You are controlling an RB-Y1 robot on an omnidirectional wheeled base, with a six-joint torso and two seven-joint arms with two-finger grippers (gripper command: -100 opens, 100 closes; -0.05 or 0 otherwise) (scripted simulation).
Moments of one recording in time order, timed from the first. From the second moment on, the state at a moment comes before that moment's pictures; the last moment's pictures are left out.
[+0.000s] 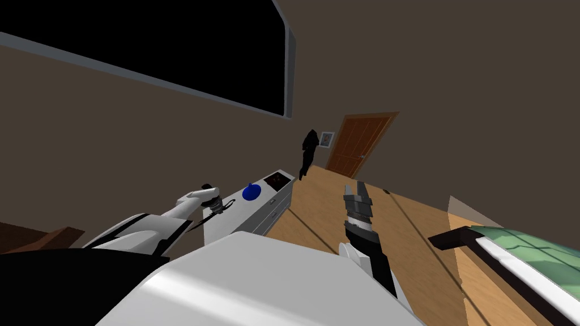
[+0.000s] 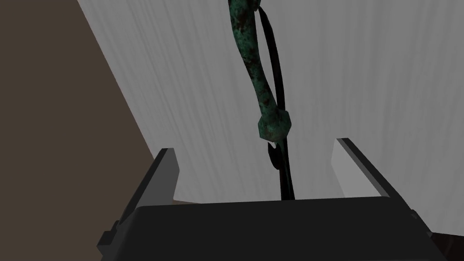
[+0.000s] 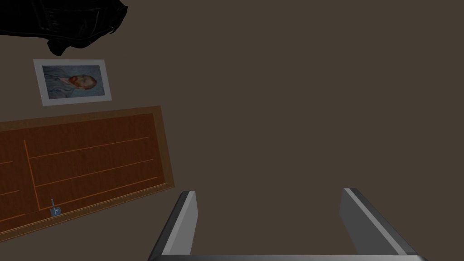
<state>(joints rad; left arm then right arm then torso) -0.26 0.85 0.09 -0.66 0.75 0.97 0.31 0.53 -0.04 0.01 -2.26 -0.07 -0.46 0.12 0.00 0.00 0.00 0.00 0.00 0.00</state>
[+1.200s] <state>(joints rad) -0.34 0.92 0.05 -0.41 0.82 1.17 0.30 0.53 -0.04 0.01 -2.26 -0.07 -0.46 0.12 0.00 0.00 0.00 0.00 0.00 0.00</state>
